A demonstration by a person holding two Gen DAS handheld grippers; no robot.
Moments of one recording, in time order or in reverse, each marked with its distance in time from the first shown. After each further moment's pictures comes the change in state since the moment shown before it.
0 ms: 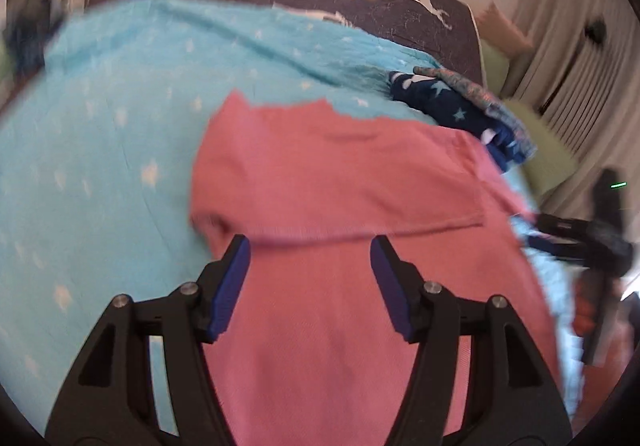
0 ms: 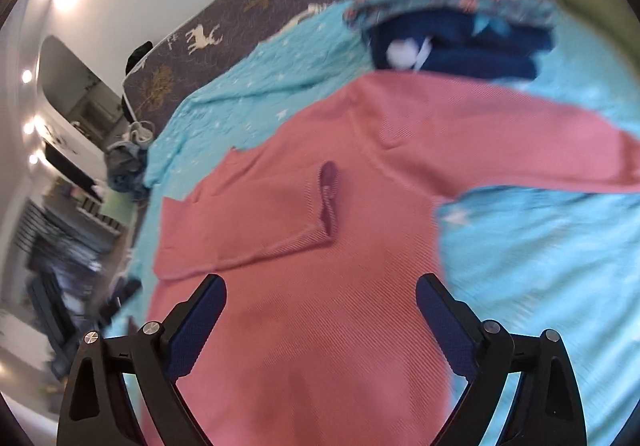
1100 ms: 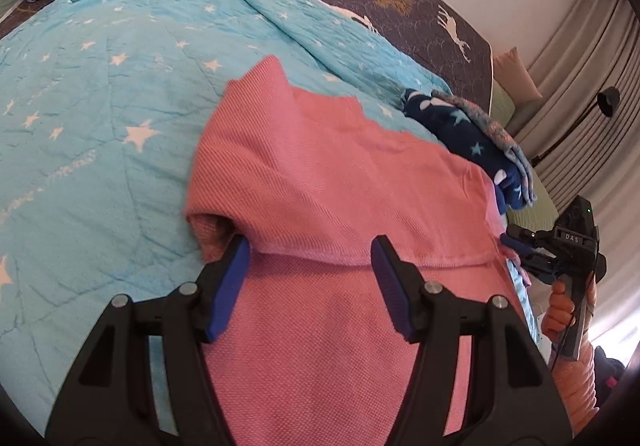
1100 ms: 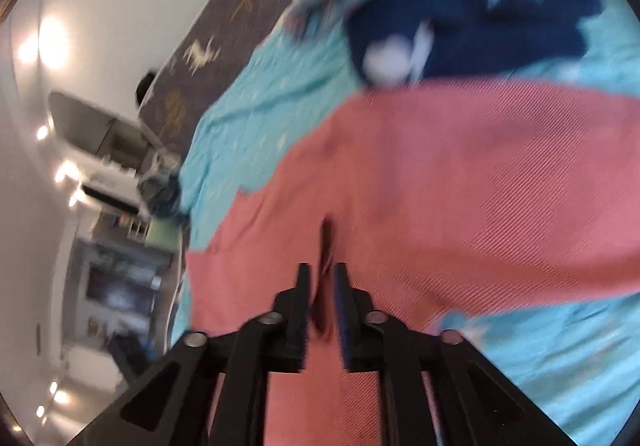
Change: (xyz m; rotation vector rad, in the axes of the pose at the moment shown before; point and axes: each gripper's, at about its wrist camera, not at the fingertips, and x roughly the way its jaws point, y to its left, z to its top) left arm 0.043 0.029 0.001 -0.160 -0.012 -0.067; right arm 0.031 -0.049 0.058 0.127 0.086 0.195
